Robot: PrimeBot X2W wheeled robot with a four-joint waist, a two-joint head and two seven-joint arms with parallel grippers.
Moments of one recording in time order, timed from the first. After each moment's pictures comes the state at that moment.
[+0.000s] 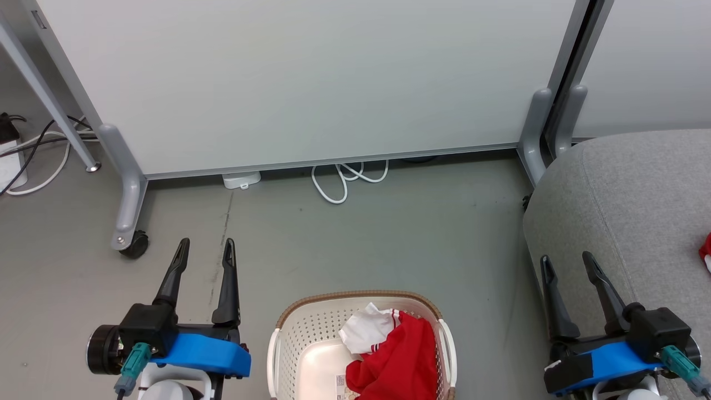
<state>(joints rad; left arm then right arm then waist) -0.11 0.05 -0.06 0.24 -0.14 -0.11 -0.26 -0.06 -0.05 -0.03 0.20 0.12 0.13 -0.26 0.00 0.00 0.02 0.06</state>
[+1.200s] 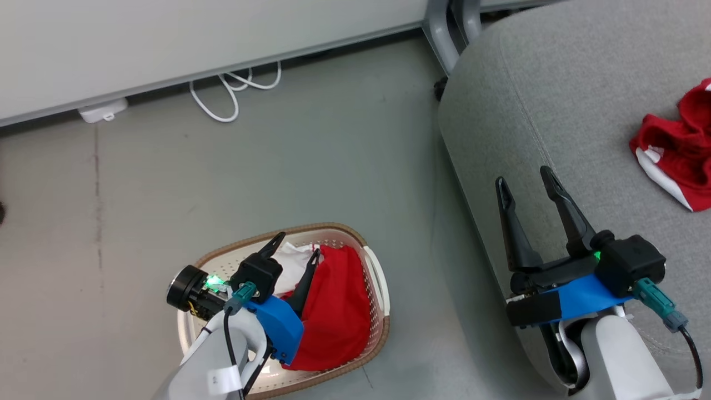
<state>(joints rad) -0.46 0.13 -0.53 0.77 -0.20 -0.13 -0.26 -0.26 -0.05 0.10 0.17 0.13 0.13 -0.26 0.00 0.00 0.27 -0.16</state>
